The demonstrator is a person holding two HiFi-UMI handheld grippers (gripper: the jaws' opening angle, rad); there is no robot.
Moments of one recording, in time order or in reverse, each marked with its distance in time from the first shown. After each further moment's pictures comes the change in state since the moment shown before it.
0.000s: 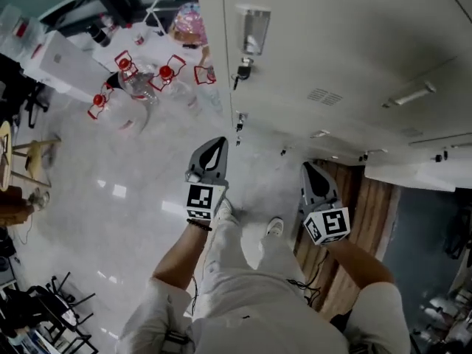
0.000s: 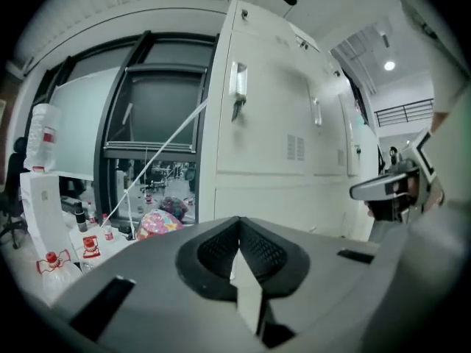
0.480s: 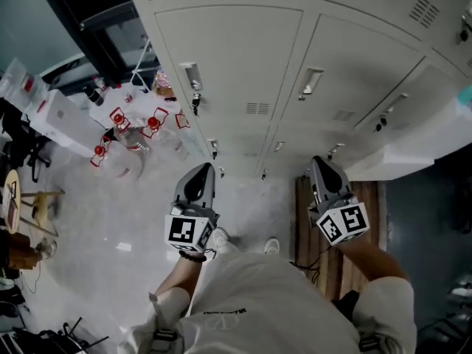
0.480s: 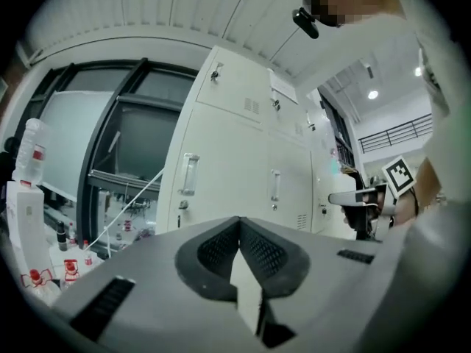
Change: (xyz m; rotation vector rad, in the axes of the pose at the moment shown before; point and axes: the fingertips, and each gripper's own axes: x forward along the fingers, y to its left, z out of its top) left arm -0.098 -0.105 0.182 -0.037 -0.210 -0.092; right arm -0.165 -0.042 0.171 0.034 -0.273 -0.115
